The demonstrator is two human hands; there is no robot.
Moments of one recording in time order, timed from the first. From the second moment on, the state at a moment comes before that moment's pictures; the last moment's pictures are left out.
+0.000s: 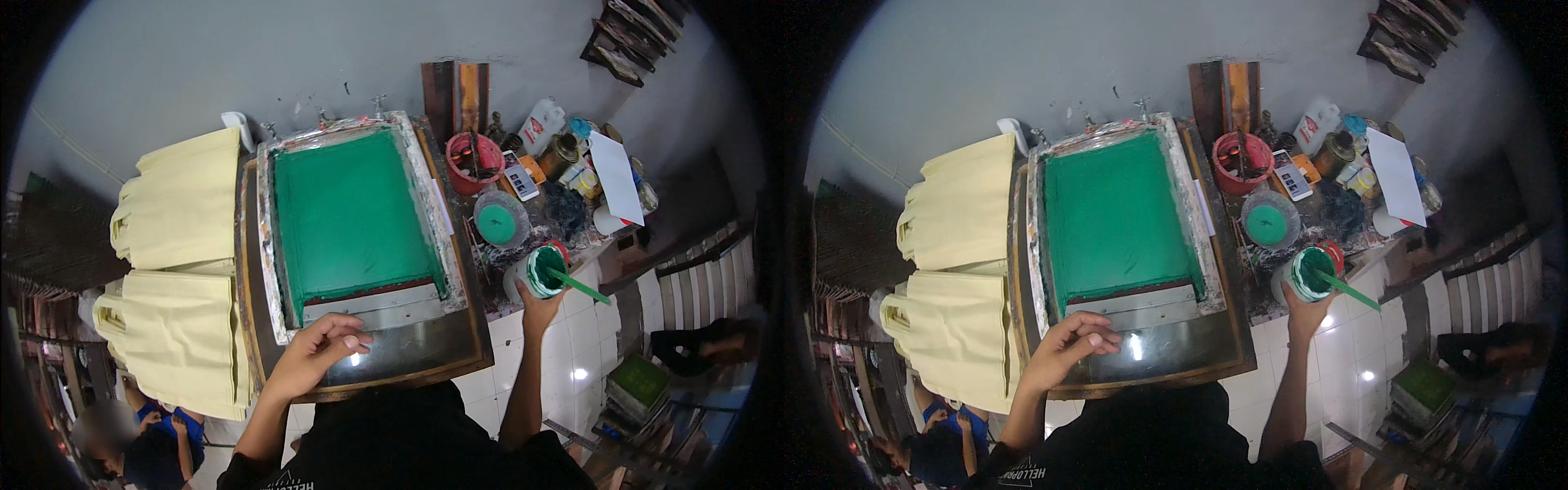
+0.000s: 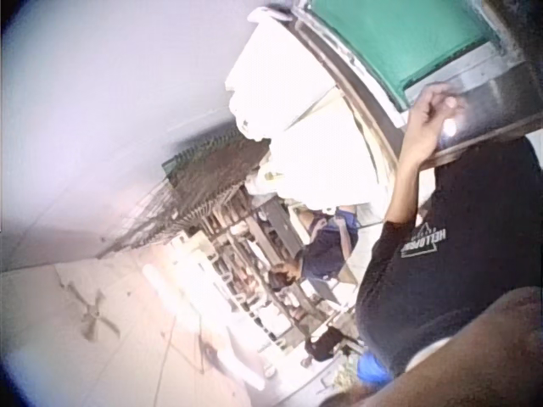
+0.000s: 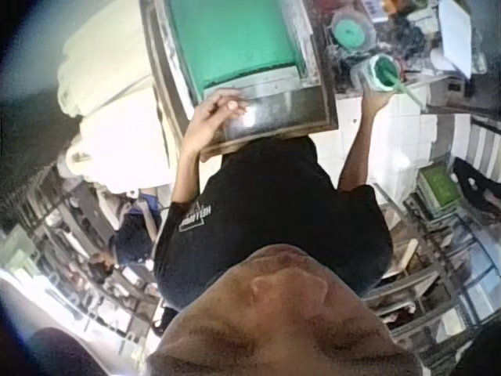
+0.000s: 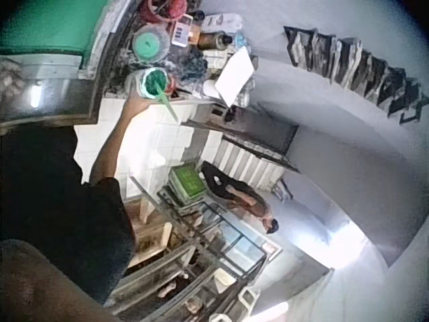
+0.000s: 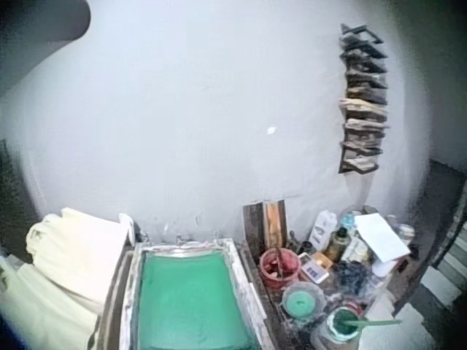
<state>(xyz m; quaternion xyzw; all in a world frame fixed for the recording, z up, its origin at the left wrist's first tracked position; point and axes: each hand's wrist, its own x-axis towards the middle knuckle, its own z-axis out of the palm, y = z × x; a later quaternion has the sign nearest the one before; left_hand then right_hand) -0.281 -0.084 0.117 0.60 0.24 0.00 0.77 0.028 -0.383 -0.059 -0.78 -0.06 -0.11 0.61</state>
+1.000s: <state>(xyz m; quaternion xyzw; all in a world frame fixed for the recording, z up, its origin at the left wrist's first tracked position) -0.237 -0.061 0.088 0.87 0.00 0.28 0.40 -0.054 -0.277 0.253 -0.53 -0.79 -0.08 0.29</state>
